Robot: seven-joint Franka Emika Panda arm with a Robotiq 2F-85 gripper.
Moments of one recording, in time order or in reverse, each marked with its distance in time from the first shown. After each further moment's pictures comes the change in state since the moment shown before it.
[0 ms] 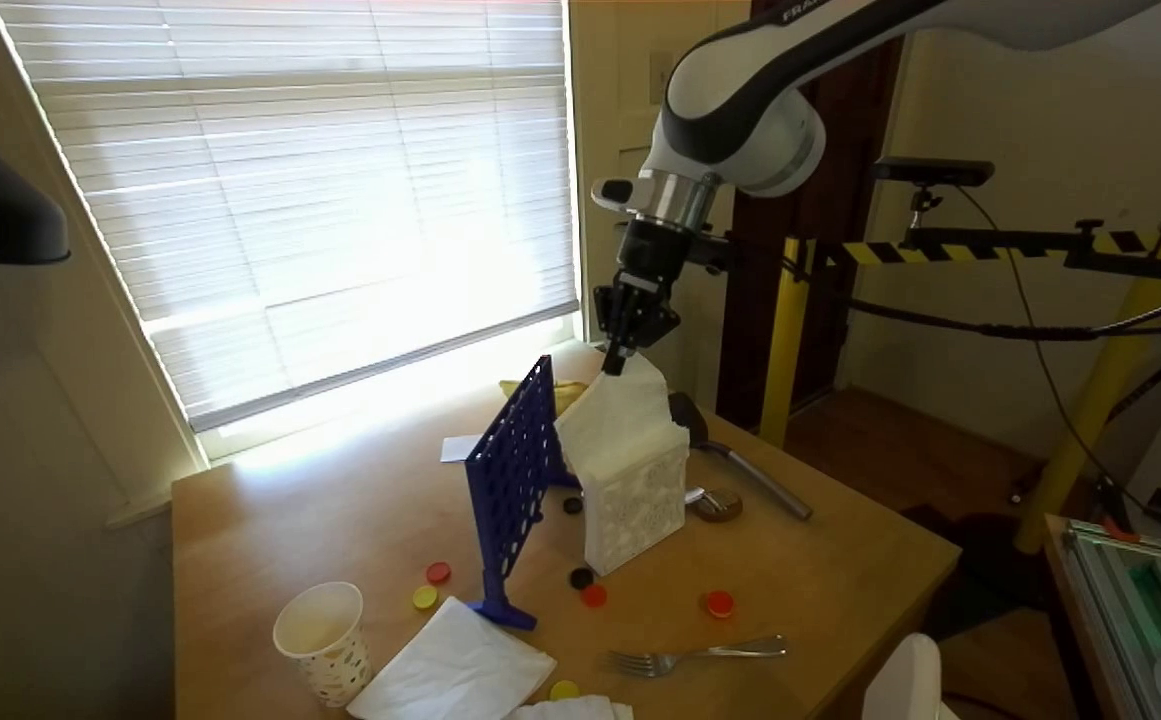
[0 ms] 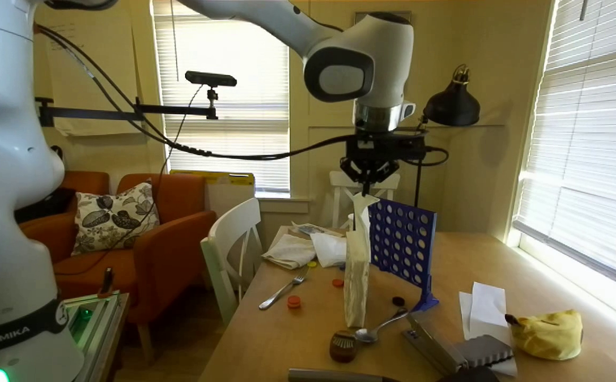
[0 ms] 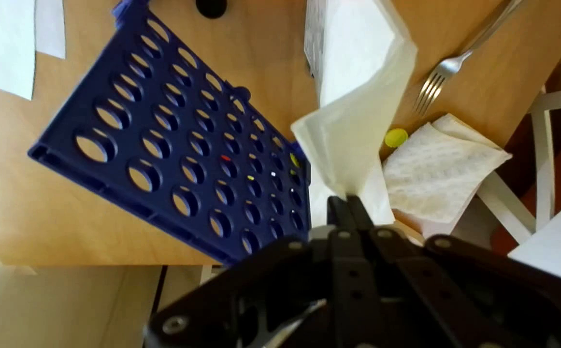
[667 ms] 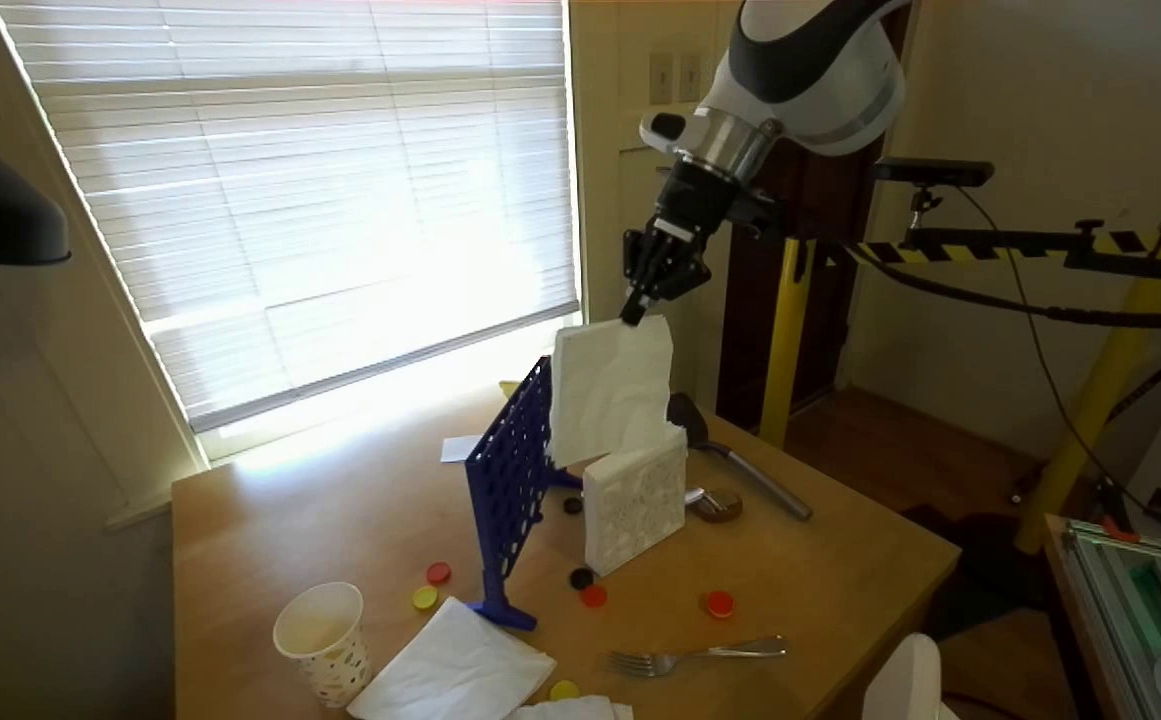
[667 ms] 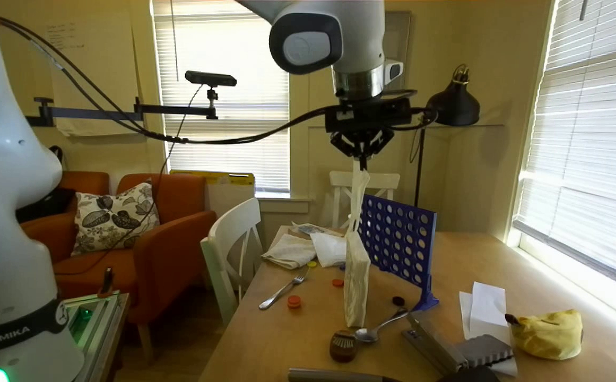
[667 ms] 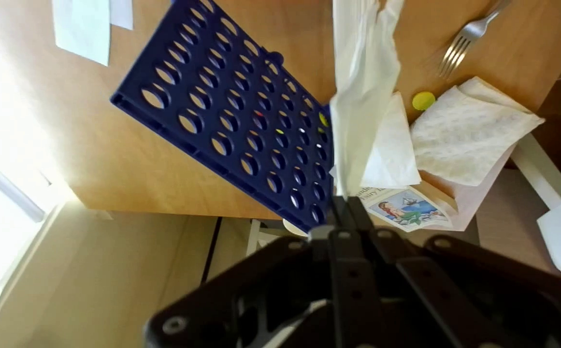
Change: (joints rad) arm 0.037 -0.208 -0.060 -0.157 0.082 0.104 -0.024
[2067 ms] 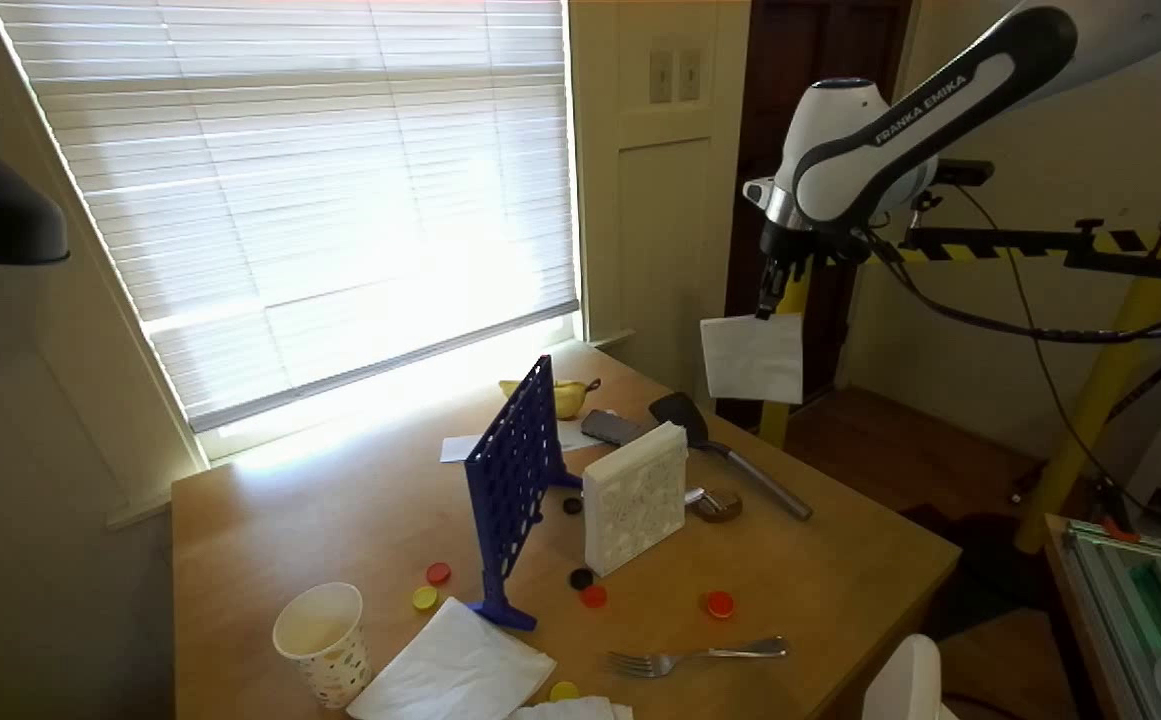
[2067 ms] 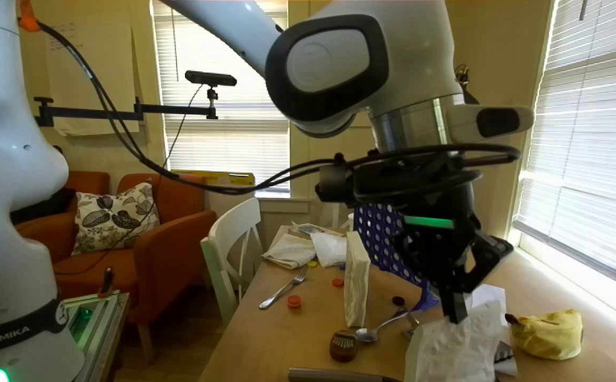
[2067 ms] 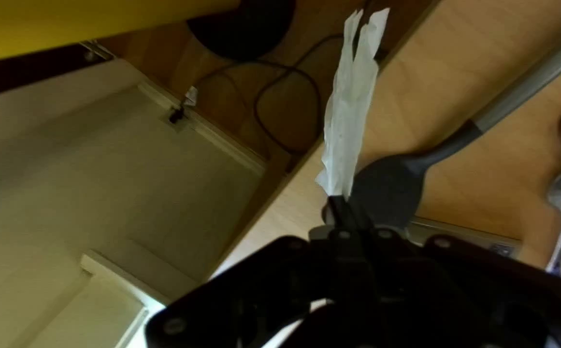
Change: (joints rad) arm -0.125 0.149 -0.300 -0.073 -0.706 0.228 0.934
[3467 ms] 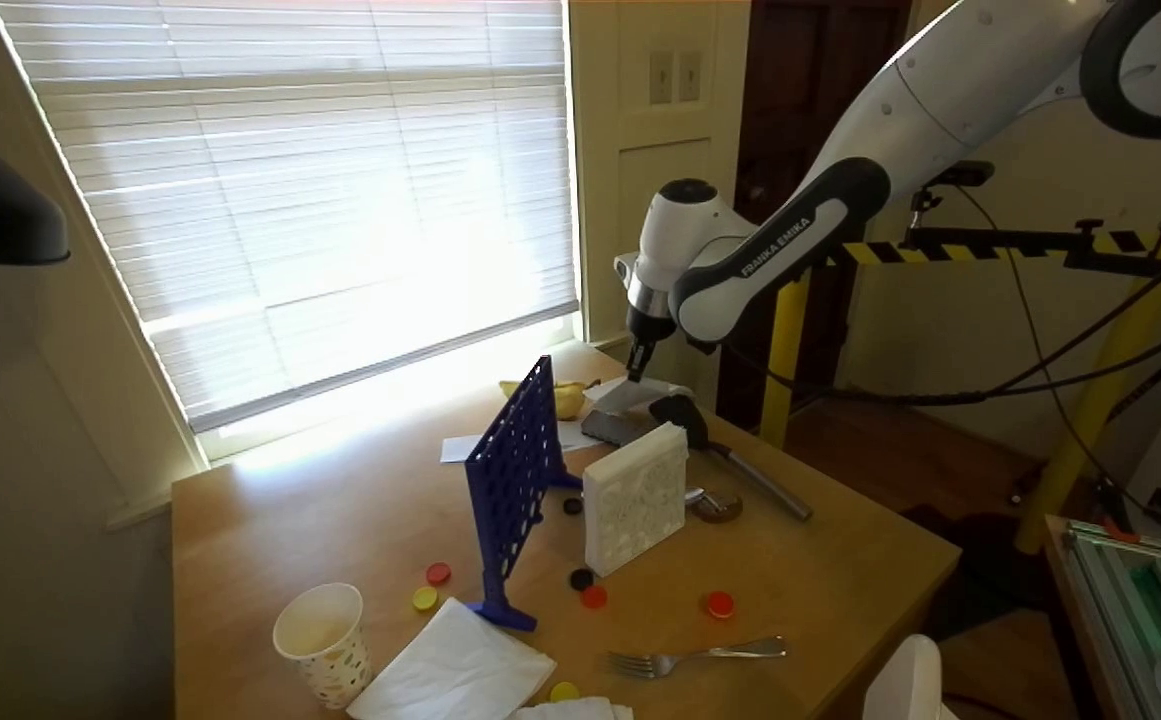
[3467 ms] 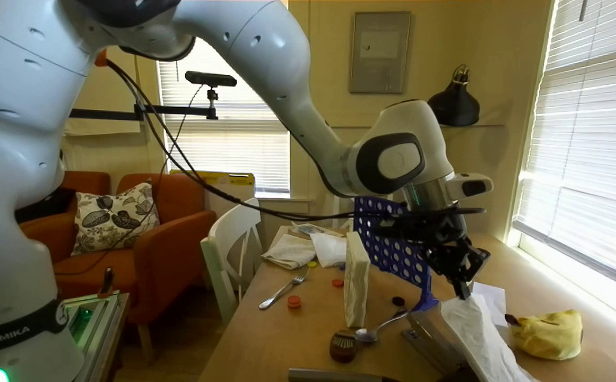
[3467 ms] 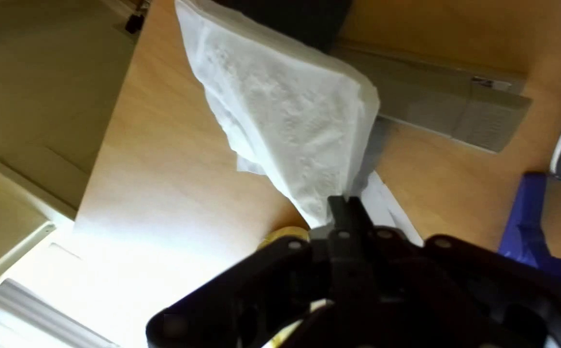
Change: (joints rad) arm 0.089 0.414 0.185 0.326 -0.148 0.166 0.415
